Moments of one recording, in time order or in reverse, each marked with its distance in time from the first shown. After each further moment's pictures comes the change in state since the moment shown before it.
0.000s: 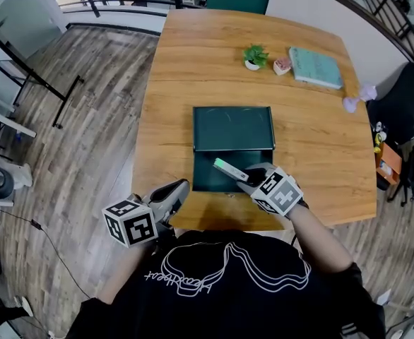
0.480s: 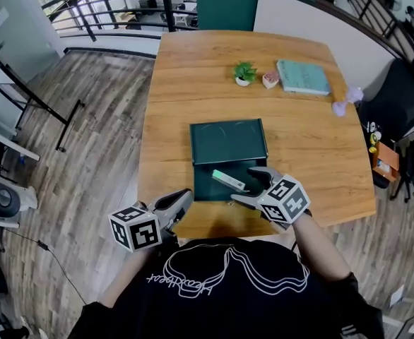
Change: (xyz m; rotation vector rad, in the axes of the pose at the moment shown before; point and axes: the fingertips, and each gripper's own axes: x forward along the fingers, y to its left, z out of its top) left arm -0.002 -0.025 0.010 0.067 0.049 -0.049; right arm -0.047 0.012 0.039 0.137 -0.255 0.008
